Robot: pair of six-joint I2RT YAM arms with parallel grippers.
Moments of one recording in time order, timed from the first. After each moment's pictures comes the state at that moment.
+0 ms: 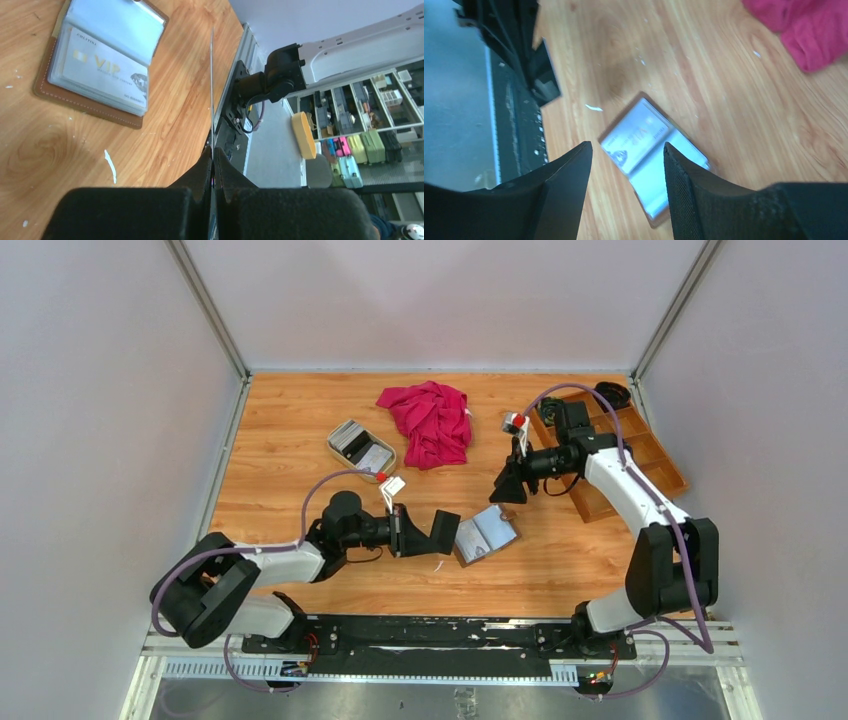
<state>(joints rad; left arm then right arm) -0.67 1.33 0.32 0.83 0.74 -0.83 0.19 1.47 1.11 -0.73 -1.08 -0.60</state>
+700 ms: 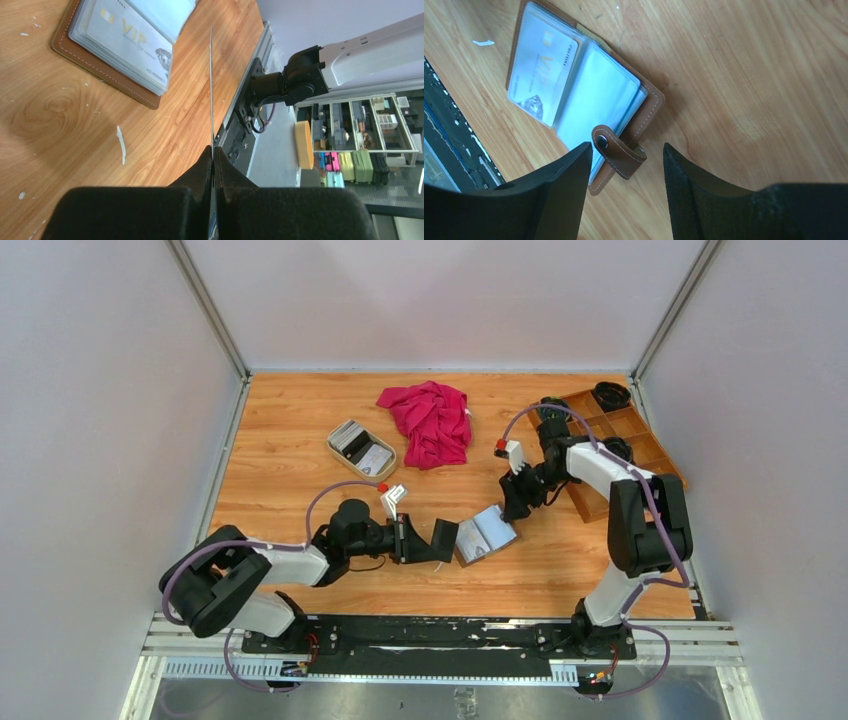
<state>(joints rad) -0.72 1.37 0.26 0.83 0.63 -0.91 0.18 1.69 1.09 -0.76 -0.67 -0.64</state>
